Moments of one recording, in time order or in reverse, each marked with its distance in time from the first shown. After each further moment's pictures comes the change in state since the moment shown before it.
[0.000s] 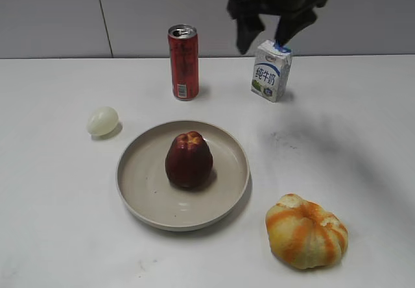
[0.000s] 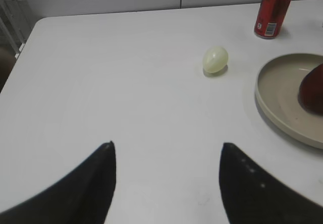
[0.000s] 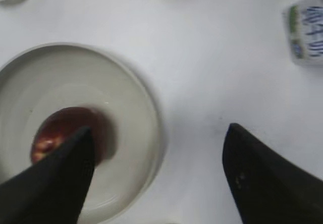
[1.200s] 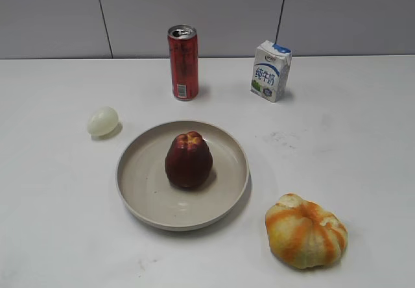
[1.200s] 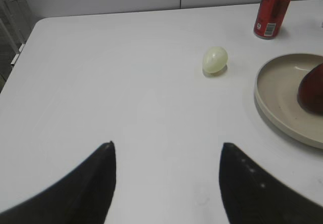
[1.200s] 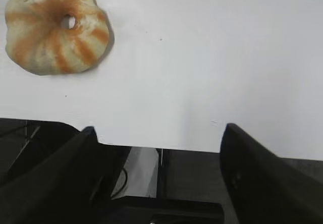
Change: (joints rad) left arm 0.000 0.000 0.000 0.000 0.000 0.000; right arm -0.283 -1.358 1.372 -0.016 -0.120 0.006
